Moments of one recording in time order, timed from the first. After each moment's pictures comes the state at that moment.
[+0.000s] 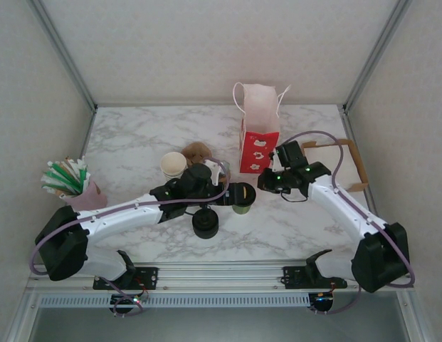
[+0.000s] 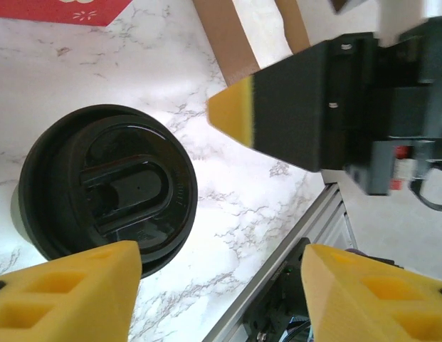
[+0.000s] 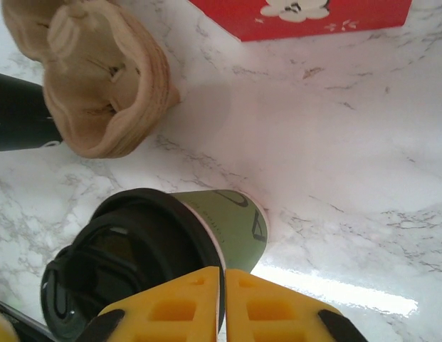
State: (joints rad) left arm -0.87 1.37 0.86 0.00 0.24 -0.85; right arm 0.45 1.27 0.97 -0.71 -0.29 0.52
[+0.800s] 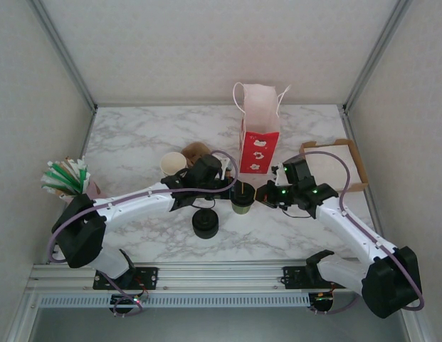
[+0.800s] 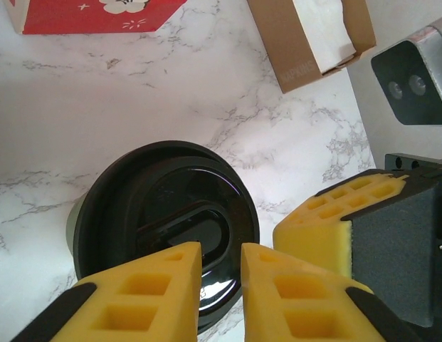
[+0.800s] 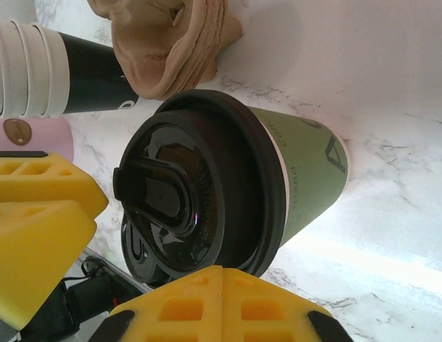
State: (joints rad) left arm -0.84 1.52 1.00 -0.13 0.22 -0.75; right arm 0.45 1.09 0.73 -0.53 -0.52 0.73
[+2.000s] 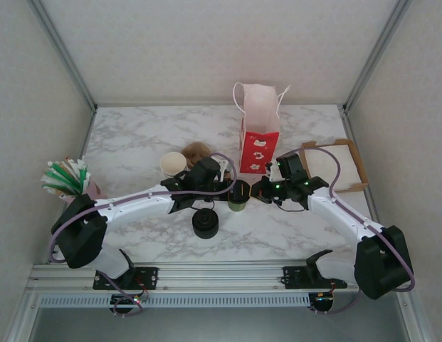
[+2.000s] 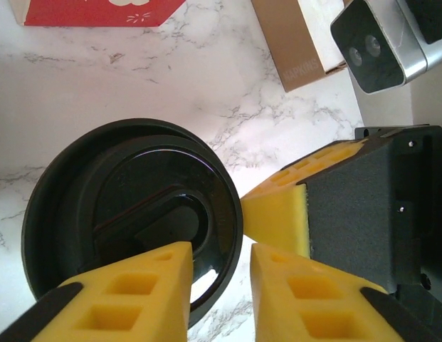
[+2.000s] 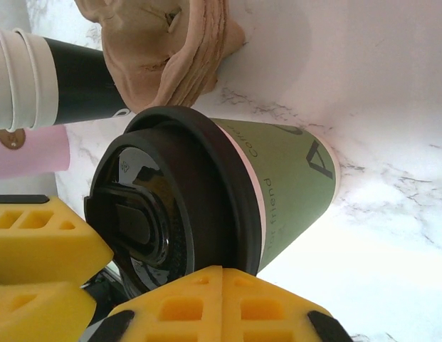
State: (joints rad) left arm -0.83 1.51 0.96 -0.08 0.23 -0.76; right arm 0.45 1.24 0.77 -0.47 -0.54 0.71
